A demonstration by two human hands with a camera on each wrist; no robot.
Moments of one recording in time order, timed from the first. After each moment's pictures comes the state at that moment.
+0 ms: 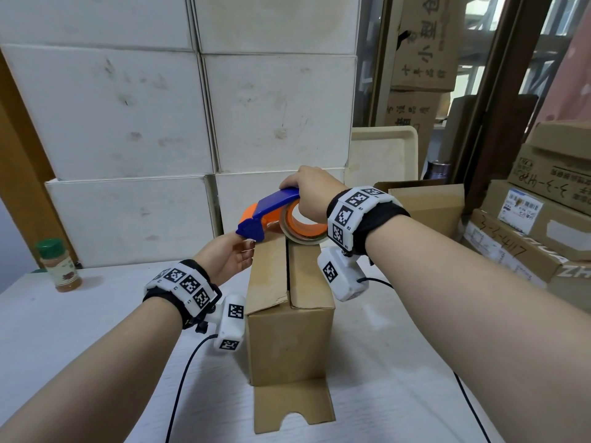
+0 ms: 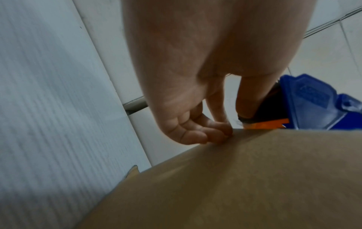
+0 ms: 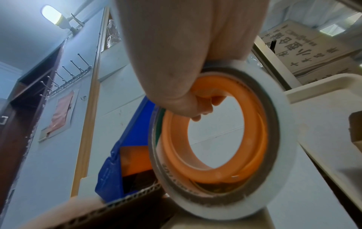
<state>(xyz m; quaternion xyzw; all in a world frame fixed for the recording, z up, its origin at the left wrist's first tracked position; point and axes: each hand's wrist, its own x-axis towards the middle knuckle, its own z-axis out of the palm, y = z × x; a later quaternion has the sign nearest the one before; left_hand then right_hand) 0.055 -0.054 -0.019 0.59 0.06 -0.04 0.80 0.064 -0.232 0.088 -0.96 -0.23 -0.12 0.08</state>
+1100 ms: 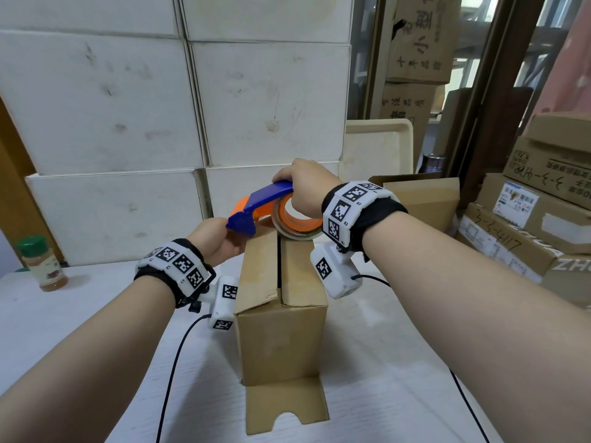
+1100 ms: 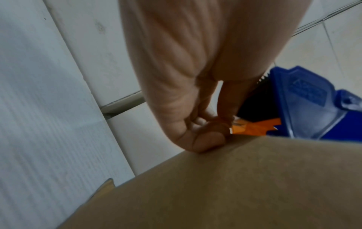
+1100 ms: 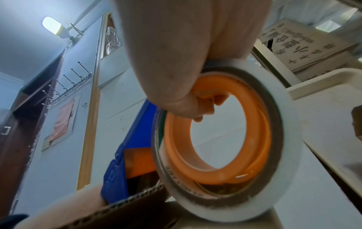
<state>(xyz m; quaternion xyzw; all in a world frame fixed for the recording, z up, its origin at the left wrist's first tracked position) 0.082 -0.052 -0.005 0.55 0.12 -0.07 0.83 0.064 -0.234 0.088 -0.96 -0.23 -0.12 0.10</state>
